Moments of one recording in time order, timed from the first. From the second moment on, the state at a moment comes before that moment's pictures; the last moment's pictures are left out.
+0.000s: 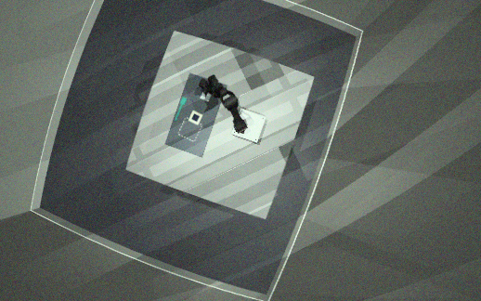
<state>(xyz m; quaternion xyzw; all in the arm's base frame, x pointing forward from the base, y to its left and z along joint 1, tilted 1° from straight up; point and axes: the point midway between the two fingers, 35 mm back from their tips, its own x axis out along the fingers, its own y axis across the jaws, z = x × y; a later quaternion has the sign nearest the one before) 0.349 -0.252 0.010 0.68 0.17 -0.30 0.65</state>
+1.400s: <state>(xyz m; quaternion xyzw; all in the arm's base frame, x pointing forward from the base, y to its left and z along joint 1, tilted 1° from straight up) 0.362 -0.194 0.058 0.66 0.17 -0.31 0.66</state>
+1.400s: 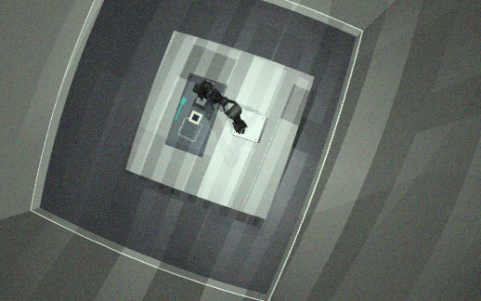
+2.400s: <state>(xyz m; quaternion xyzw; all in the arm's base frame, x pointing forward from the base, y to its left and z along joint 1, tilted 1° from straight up) 0.367 -0.139 0.031 0.65 0.16 -0.32 0.68</state>
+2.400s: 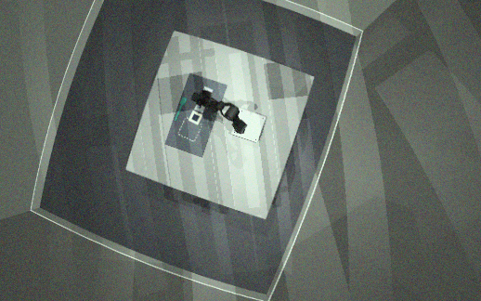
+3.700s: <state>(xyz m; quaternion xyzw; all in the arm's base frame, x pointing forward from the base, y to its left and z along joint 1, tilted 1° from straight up) 0.380 -0.105 0.014 0.65 0.15 -0.32 0.67</state>
